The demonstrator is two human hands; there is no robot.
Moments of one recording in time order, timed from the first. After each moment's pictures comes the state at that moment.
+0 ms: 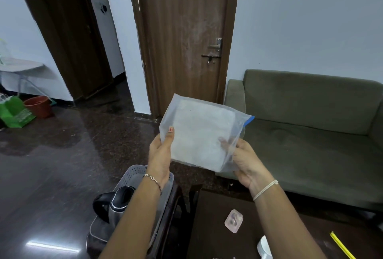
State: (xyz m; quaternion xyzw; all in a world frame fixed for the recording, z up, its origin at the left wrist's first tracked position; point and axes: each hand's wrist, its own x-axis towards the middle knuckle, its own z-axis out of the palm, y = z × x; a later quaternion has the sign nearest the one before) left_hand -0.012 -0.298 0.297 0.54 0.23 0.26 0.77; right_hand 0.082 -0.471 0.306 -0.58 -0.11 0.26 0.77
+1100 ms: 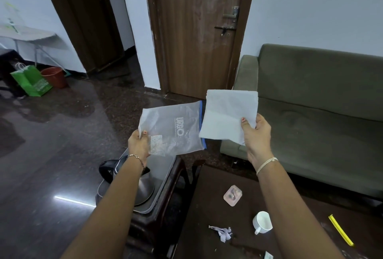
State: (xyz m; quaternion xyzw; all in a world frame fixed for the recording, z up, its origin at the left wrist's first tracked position) left_hand -0.023 -0.236 0.193 0.55 0.43 0.32 0.64; right_hand 0.126 -0.485 0.260 -0.65 -0.07 0.06 0.75
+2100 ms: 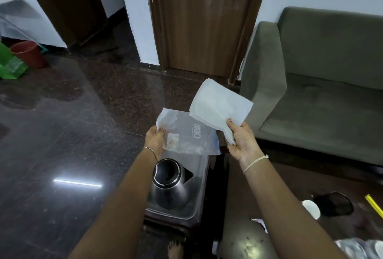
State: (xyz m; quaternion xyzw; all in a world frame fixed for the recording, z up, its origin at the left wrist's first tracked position) left_hand -0.013 -0.062 0.118 0.54 0.44 0.14 0.71; right_hand 0.080 -0.268 0.188 -0.46 0.13 0.26 0.84
